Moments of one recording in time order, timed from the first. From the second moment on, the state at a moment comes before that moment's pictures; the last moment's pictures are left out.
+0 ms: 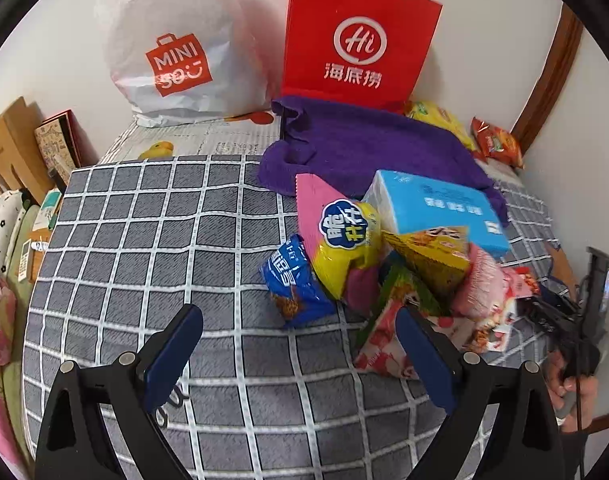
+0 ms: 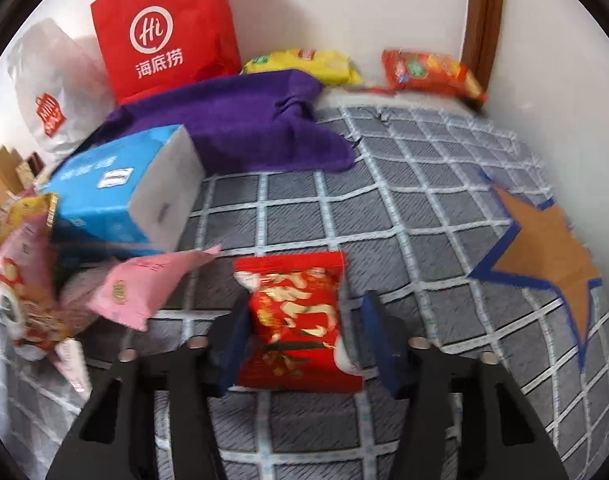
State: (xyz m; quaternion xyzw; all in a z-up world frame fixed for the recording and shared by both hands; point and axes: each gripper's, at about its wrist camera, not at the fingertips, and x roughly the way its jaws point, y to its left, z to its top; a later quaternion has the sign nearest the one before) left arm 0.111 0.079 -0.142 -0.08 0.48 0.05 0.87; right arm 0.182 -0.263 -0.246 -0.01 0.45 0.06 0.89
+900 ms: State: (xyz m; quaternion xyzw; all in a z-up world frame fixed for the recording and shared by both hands) left arm 0.151 0.096 -0.207 -0.09 0.51 0.01 0.86; right arm 0.183 -0.269 -0.246 0.00 0.45 0.05 0.89
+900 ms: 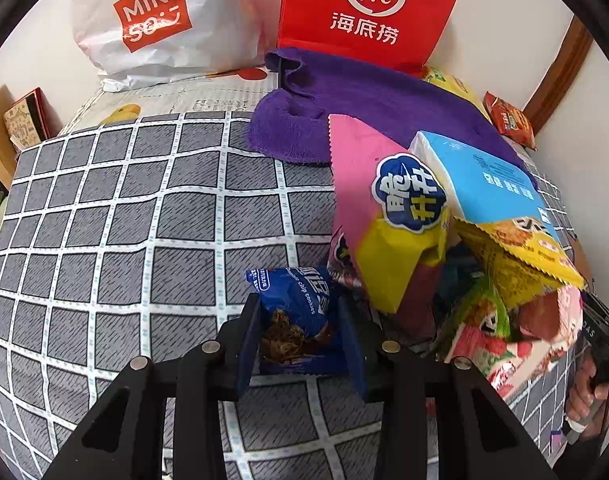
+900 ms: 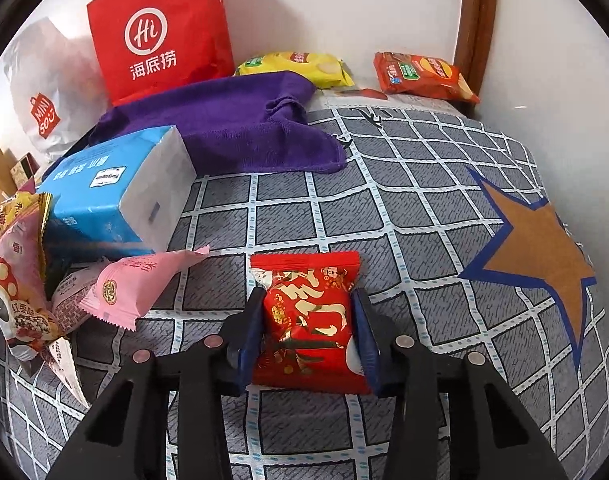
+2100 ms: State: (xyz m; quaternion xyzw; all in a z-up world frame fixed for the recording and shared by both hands) left arm 0.134 0.029 -0.069 -0.06 0.42 -0.09 0.90; right arm 0.131 -0.221 -0.088 0.03 0.37 0.10 0.92
